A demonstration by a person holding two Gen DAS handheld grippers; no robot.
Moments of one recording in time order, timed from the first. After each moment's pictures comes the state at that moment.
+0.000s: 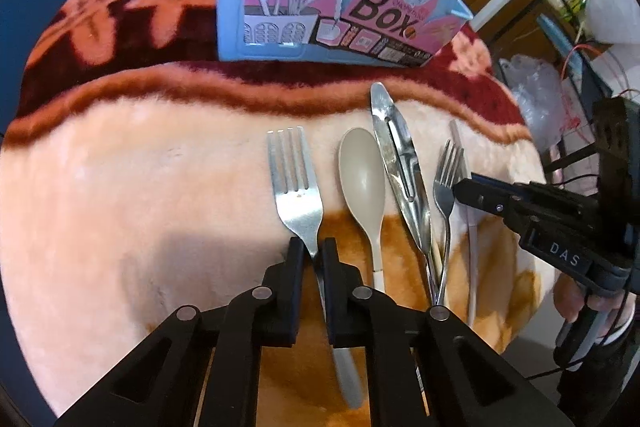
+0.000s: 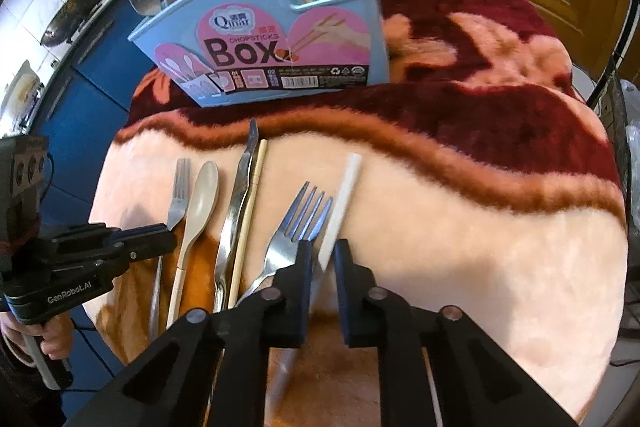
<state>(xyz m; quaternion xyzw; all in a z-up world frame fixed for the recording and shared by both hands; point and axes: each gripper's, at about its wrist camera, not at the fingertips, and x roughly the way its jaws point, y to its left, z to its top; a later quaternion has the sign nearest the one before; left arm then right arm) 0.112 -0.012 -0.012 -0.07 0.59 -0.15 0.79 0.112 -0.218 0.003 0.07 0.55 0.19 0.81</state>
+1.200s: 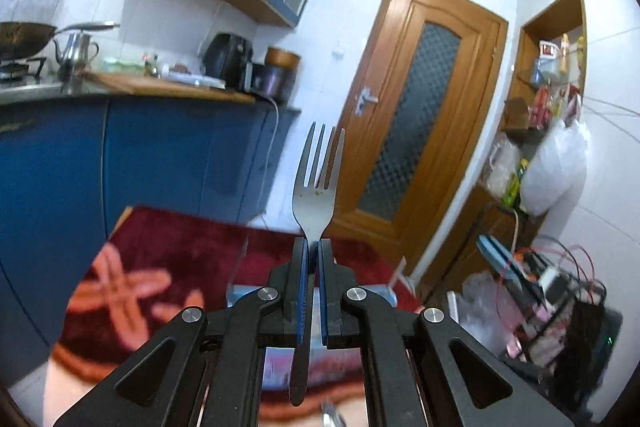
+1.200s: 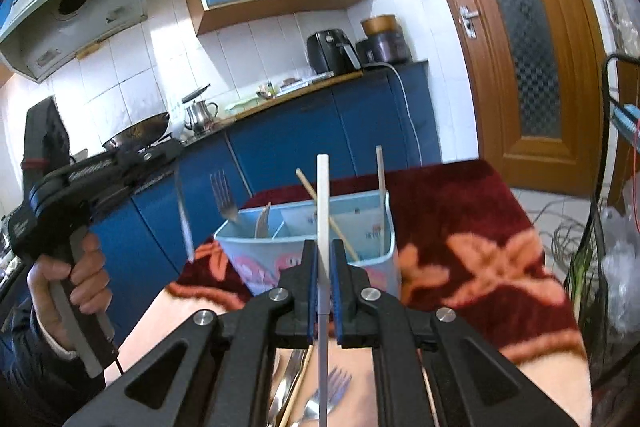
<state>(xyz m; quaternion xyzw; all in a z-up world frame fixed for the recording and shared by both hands) 0.140 0.022 0.142 -0.14 0.17 -0.15 0.96 0.100 -0.234 0.095 0.11 0.22 0.21 0.95</state>
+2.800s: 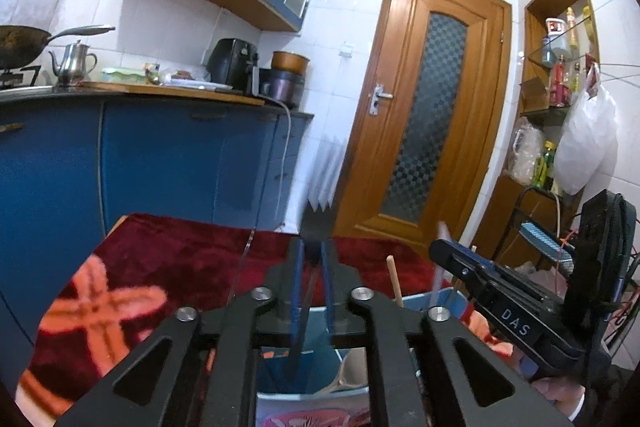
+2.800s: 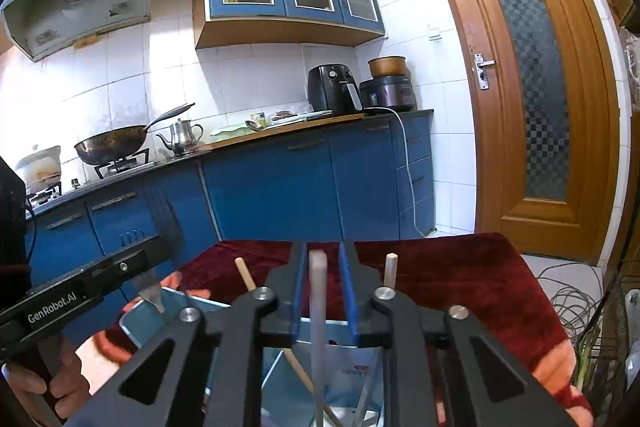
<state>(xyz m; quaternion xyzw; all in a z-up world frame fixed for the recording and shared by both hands) 0.189 -0.004 0.081 -0.10 0.15 -0.12 0.98 0.202 -0.205 0.084 0.06 0.14 0.19 0.97</state>
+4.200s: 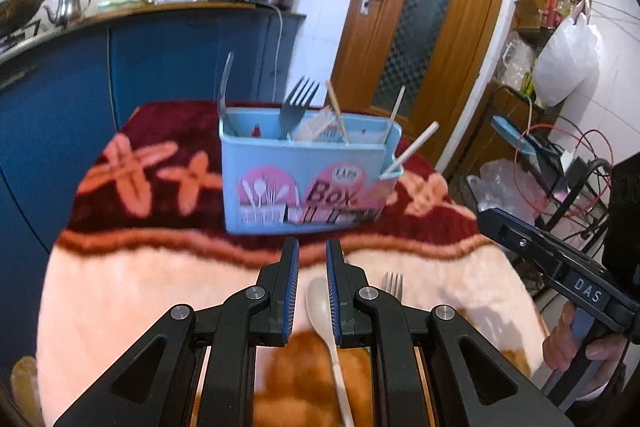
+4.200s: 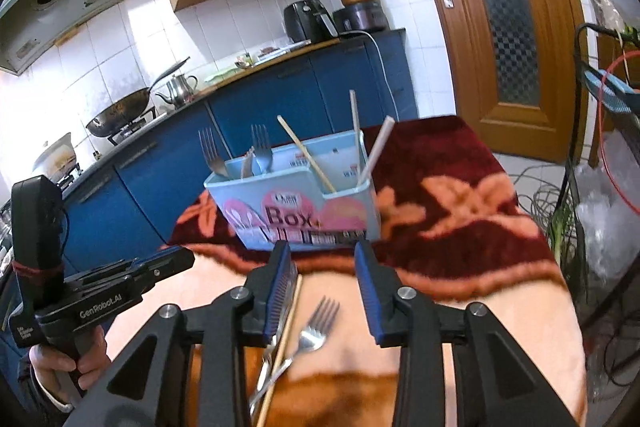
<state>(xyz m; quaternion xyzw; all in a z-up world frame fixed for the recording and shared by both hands) 0.074 -0.016 0.060 -0.06 0.34 -0.13 0.93 0.055 -0.238 0.070 0.11 0.30 0.17 0.93</state>
